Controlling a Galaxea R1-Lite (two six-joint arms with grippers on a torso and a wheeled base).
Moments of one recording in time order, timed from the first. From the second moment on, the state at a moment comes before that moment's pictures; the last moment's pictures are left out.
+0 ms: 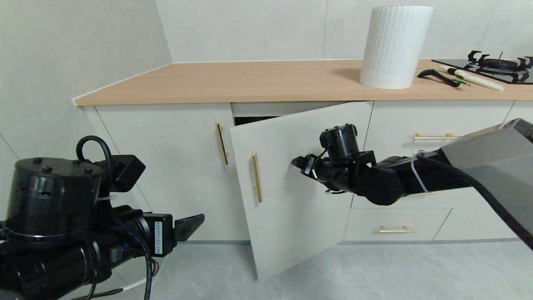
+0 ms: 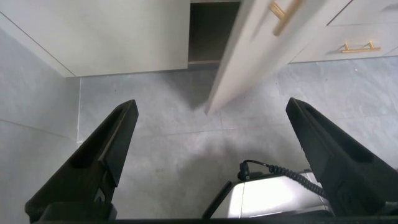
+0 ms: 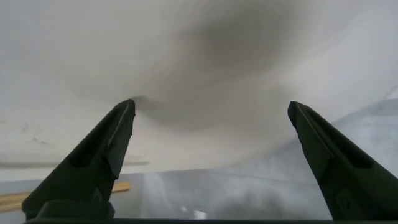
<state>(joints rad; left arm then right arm) -0.53 1.33 -0.64 -0.12 0.30 -0.30 0.61 2.20 -1.50 -0.27 -0.20 0.73</state>
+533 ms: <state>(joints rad) -0.53 1.33 -0.64 -0.12 0.31 -0.30 0.56 2.35 -1.71 -0.27 -0.29 0.83</state>
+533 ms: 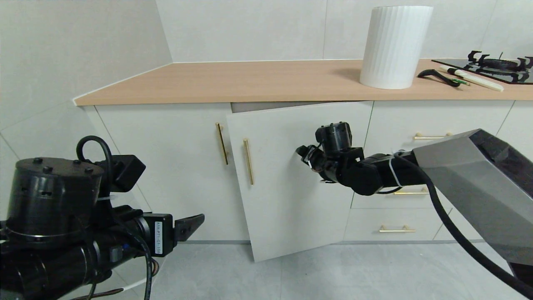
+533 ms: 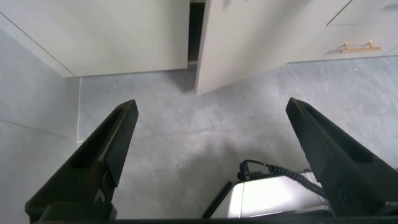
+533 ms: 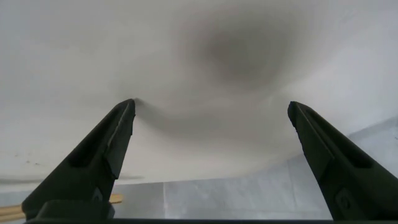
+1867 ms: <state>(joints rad) -0.53 1.33 -0.64 -0.12 0.30 -0.30 0.51 2.52 -1.93 -0.20 -0.43 0.85</state>
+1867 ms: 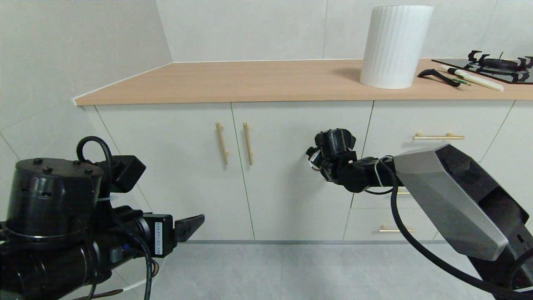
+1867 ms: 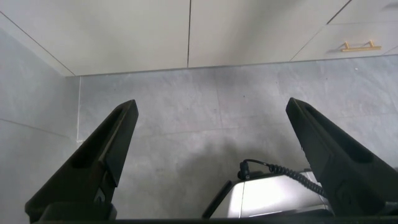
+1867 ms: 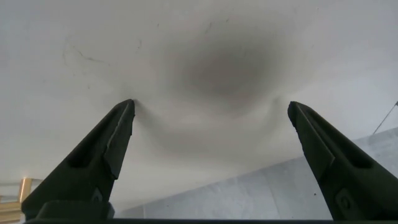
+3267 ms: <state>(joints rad) -0.45 0.97 -0.55 -0.12 0.30 -0.25 0.54 1.28 -0.79 -0.37 -0.17 0.38</state>
